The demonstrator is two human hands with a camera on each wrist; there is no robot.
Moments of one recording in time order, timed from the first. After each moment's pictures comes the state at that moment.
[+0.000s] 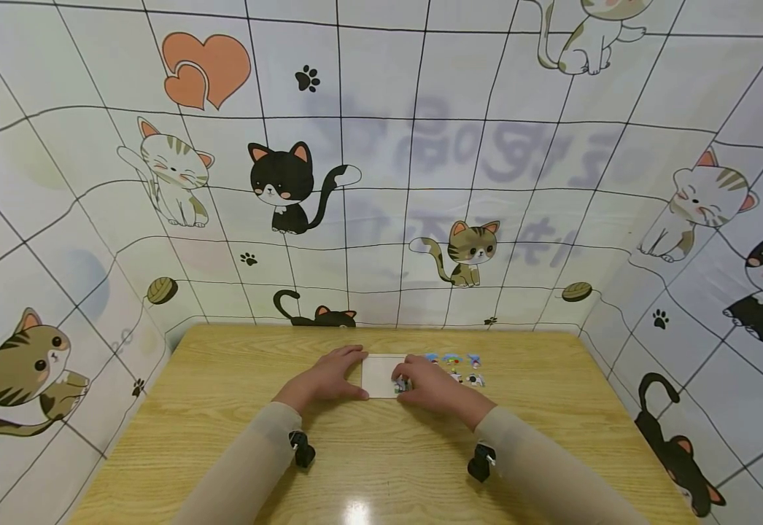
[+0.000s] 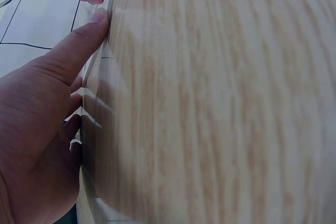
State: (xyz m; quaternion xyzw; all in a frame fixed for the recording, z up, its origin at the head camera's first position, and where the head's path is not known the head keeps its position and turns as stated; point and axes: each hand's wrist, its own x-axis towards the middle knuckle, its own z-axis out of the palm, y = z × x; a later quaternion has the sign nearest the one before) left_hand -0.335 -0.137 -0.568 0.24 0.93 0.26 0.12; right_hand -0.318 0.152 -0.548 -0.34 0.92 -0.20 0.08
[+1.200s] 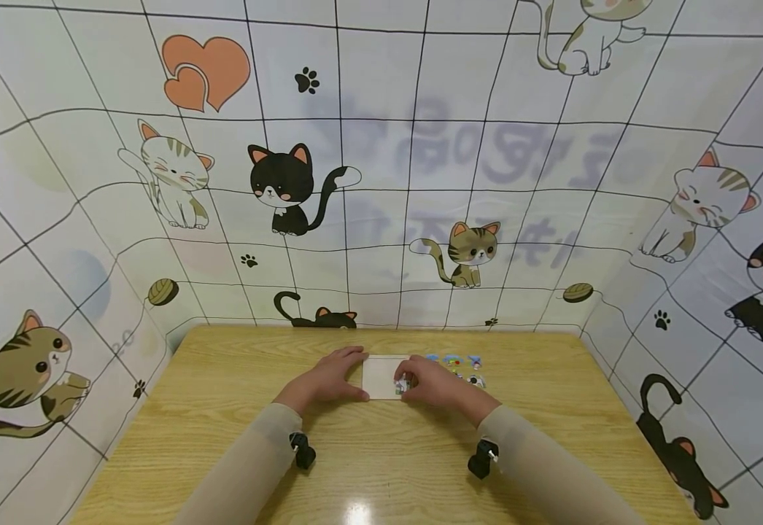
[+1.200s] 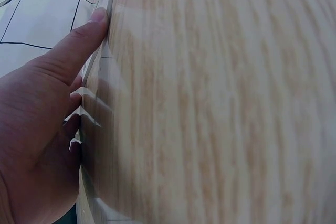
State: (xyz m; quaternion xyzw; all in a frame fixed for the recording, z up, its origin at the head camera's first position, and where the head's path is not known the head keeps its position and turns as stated) left_hand -0.341 -0.139 -0.575 0.26 0.93 0.25 0.11; right_hand -0.328 0.160 -0.549 -0.31 0.89 -0.29 0.14
